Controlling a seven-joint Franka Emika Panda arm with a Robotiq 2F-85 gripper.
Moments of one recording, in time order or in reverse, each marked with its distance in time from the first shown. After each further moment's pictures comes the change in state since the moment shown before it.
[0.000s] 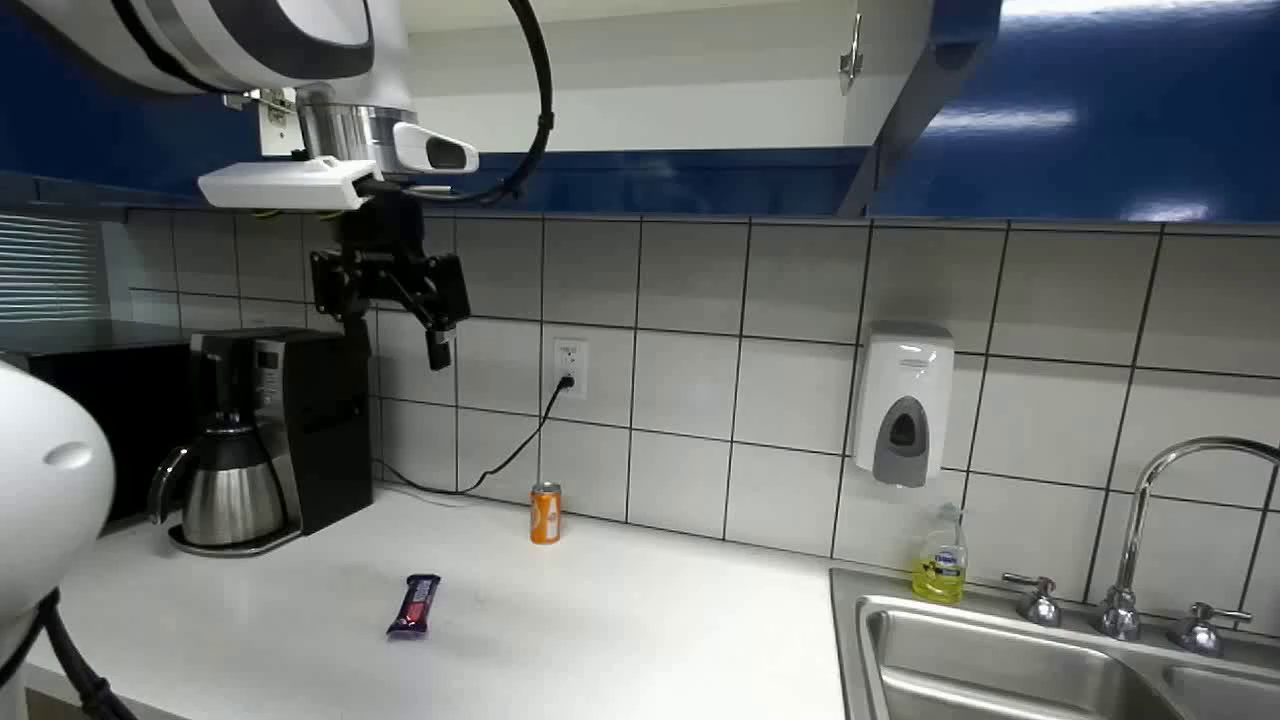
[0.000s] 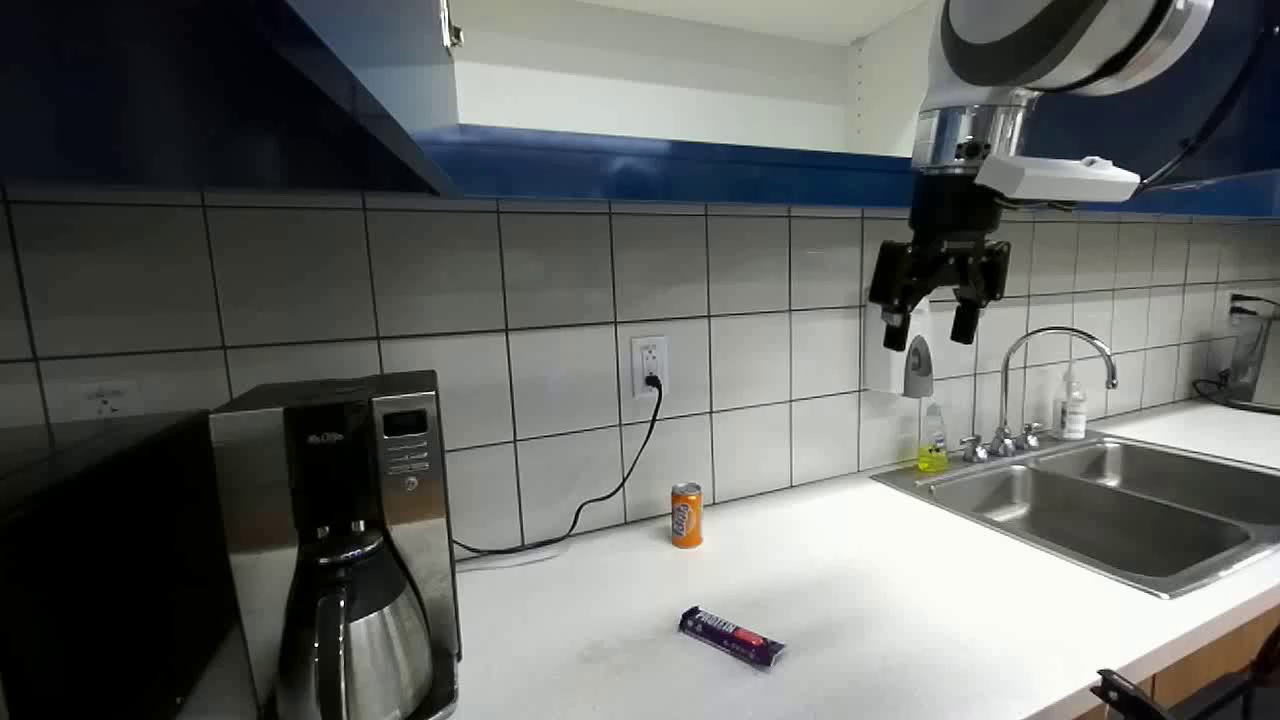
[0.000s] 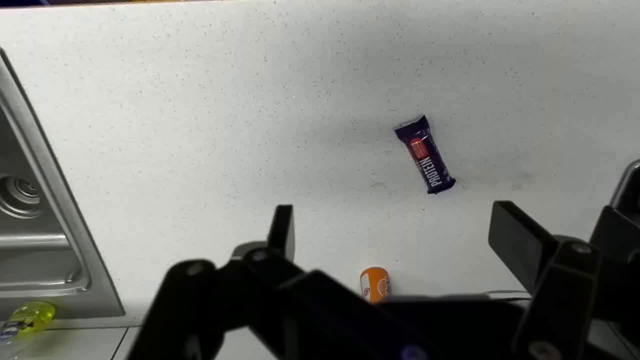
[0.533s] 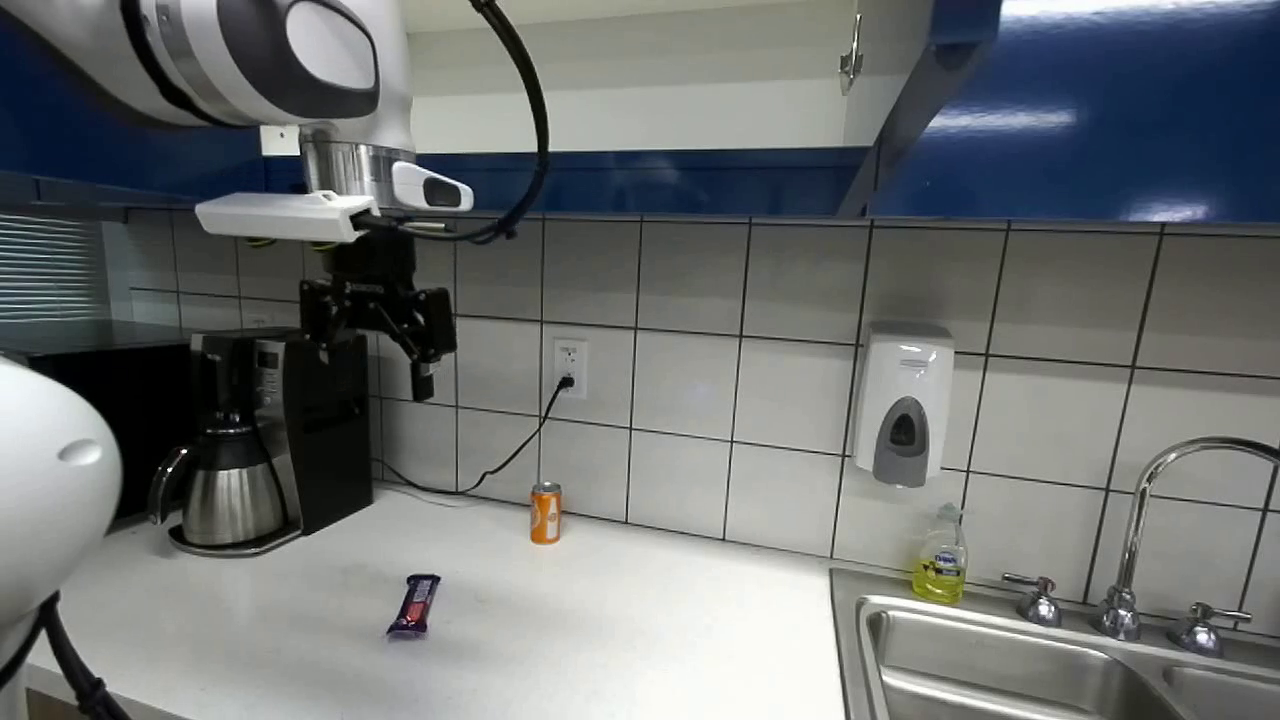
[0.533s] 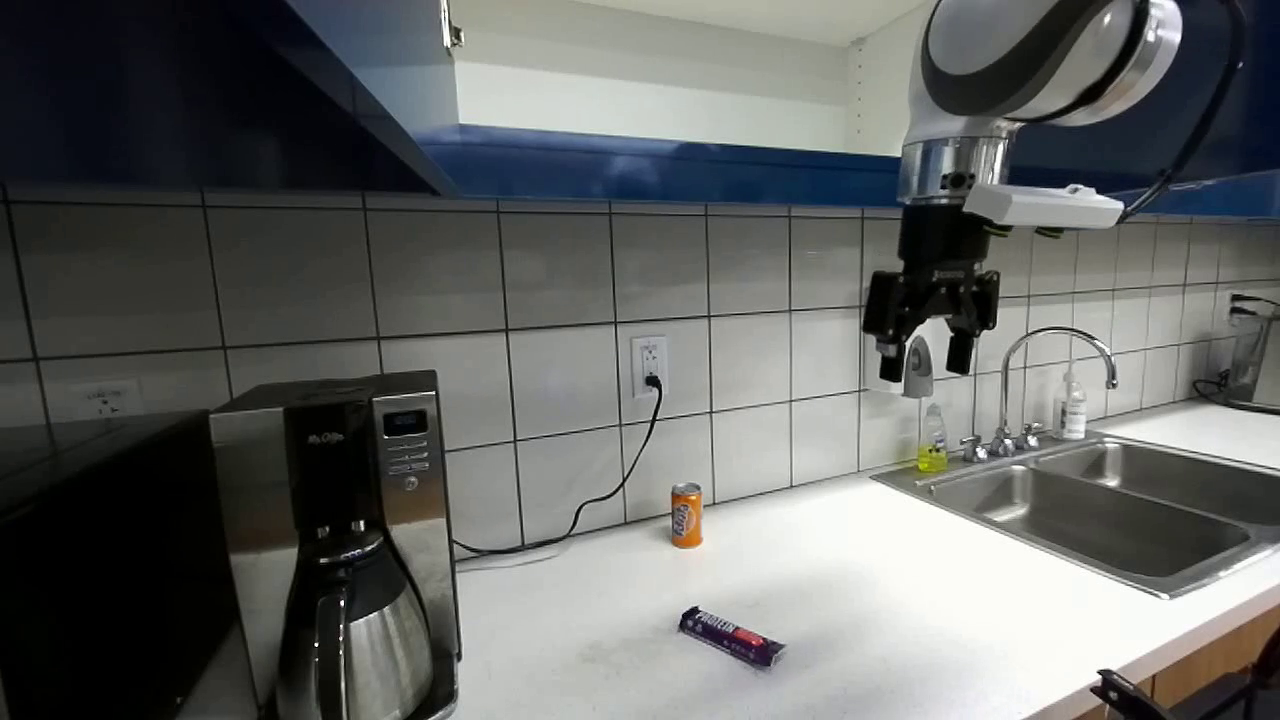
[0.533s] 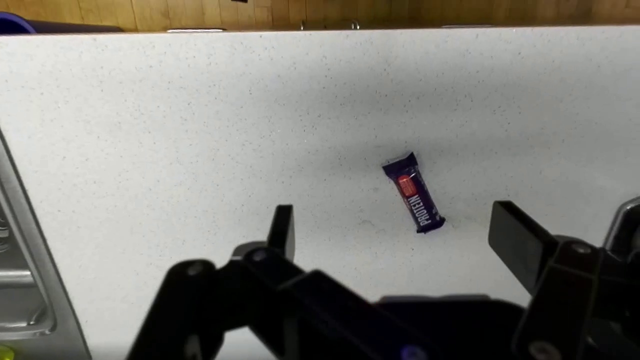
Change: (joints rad) arm 0.030 0.059 0.002 -0.019 0.021 -0.005 -0.001
